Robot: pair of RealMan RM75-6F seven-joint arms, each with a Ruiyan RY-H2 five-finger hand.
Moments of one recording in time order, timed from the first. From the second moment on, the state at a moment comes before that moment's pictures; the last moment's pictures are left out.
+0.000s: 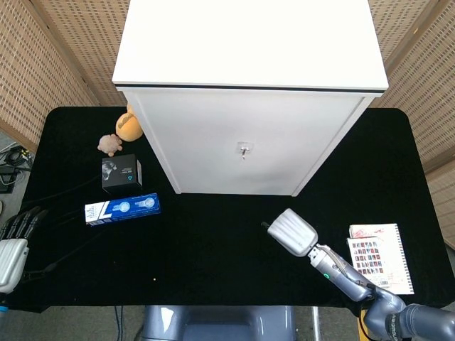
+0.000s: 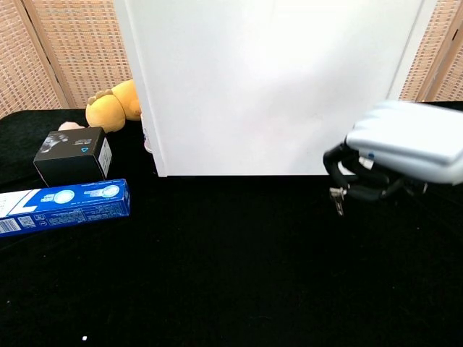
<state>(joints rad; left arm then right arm) -0.06 -1.01 0.02 -1.85 1.46 1.42 0.13 0.64 -1.39 0.00 -1.48 -1.76 1.15 -0.32</state>
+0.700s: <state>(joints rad) -0.06 -1.01 0.02 -1.85 1.46 1.41 0.13 0.77 -1.16 0.27 -1.78 -1.63 1.09 -0.56</state>
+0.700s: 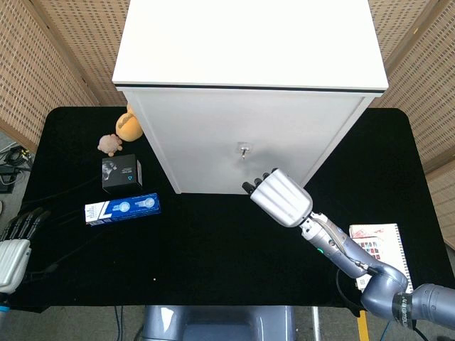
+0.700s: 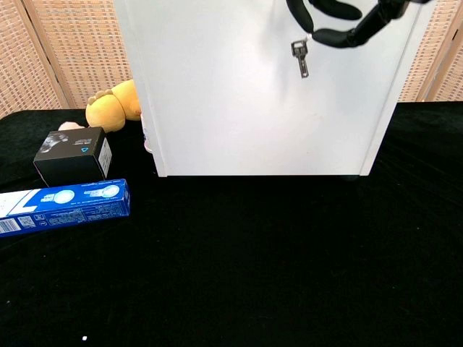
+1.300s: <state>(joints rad) -0.06 -1.01 0.02 -1.85 1.46 1.41 0.13 0.85 -1.17 0.30 -1.68 -1.74 1.15 -0.55</state>
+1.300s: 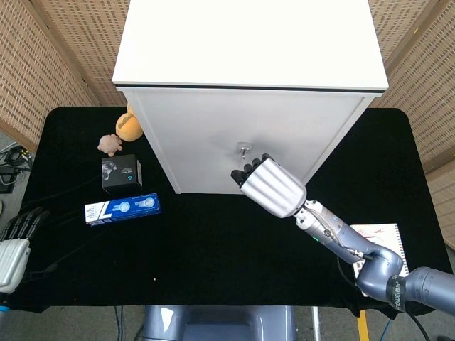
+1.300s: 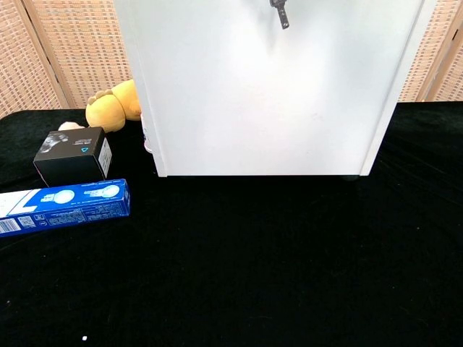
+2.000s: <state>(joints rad) -0.06 -1.01 0.02 -1.85 1.45 1.41 0.13 0.91 -1.22 0.33 -1.66 -1.66 1.10 -0.66</state>
